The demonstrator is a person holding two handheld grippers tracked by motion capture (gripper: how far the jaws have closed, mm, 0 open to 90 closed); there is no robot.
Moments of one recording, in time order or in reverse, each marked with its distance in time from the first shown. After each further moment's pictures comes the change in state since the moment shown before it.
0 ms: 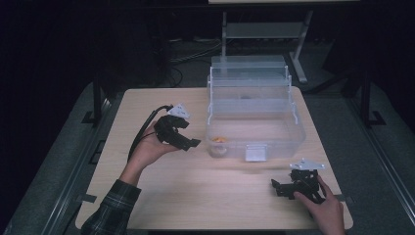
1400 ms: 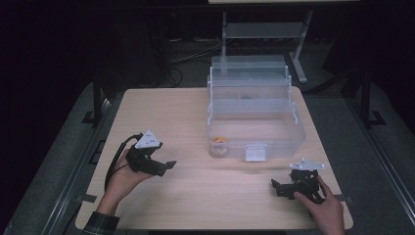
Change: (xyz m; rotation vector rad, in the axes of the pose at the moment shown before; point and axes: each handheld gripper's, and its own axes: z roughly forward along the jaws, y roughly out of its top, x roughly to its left) left arm -0.018 -0.100 -0.031 -0.058 0.122 -0.071; right arm 0.000 0.000 0.000 0.001 -0.002 -0.004
